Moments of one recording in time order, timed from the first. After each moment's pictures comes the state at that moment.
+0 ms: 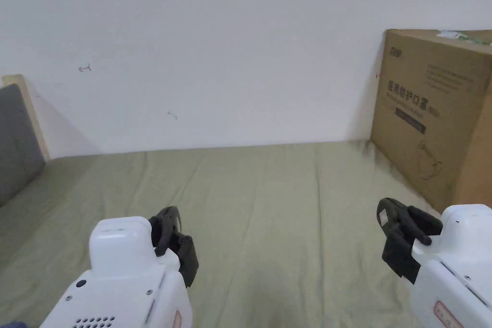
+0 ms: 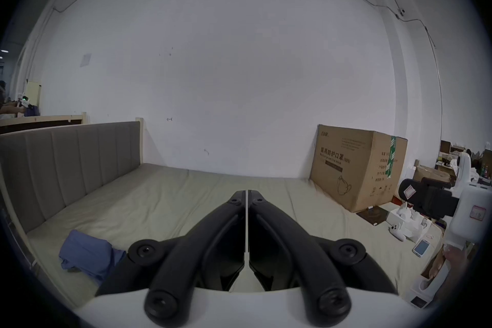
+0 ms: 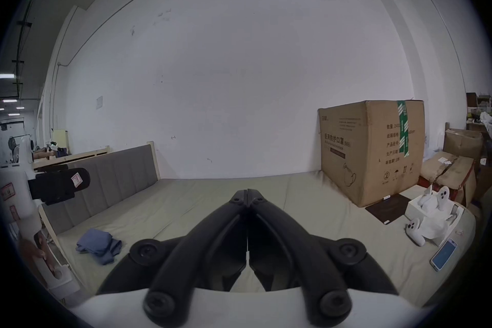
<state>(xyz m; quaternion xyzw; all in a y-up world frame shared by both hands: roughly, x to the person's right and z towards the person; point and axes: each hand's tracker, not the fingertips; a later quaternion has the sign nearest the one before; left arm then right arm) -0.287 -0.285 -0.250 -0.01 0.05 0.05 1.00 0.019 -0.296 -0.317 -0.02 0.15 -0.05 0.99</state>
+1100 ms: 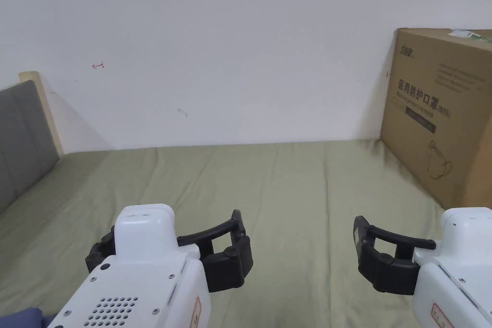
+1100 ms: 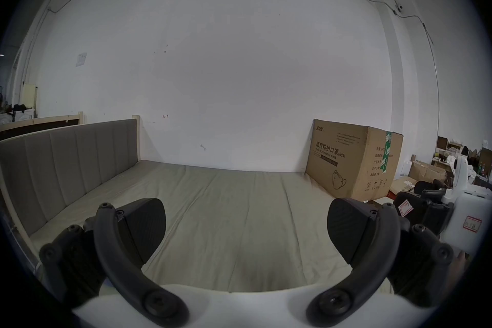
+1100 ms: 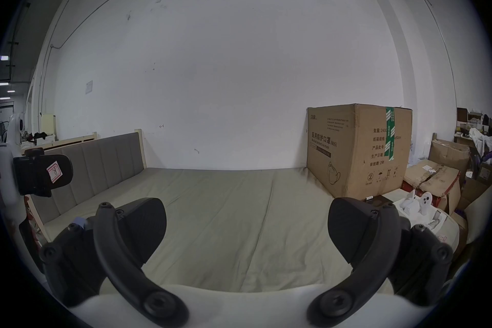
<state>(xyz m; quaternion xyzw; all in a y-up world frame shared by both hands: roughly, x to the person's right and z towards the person) -0.280 -0.282 -0.243 -0.03 0.04 0.05 1.00 0.008 -0.295 -0.301 -0.04 0.11 -0.01 0.99</state>
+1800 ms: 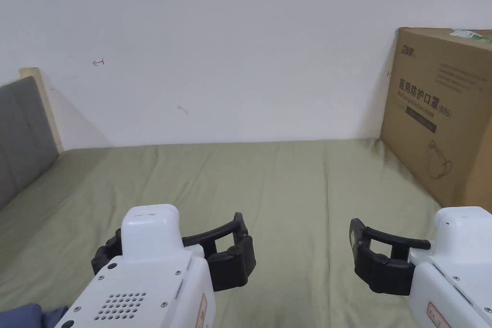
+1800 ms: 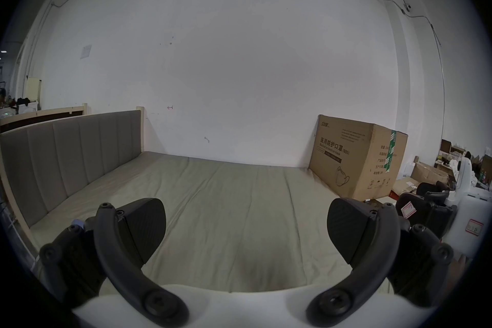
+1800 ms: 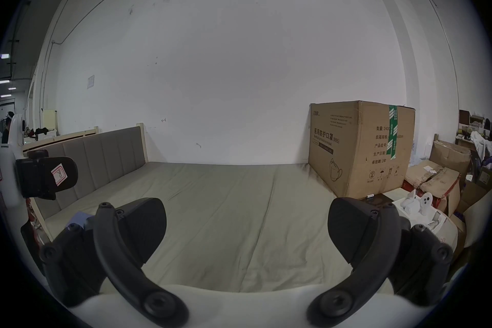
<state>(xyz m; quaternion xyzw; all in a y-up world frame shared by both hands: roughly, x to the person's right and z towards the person) -0.278 -0.284 -0.243 -0.06 0.05 0.06 1.00 0.004 -0.296 -0.302 -0.06 0.12 -0.01 0.99</state>
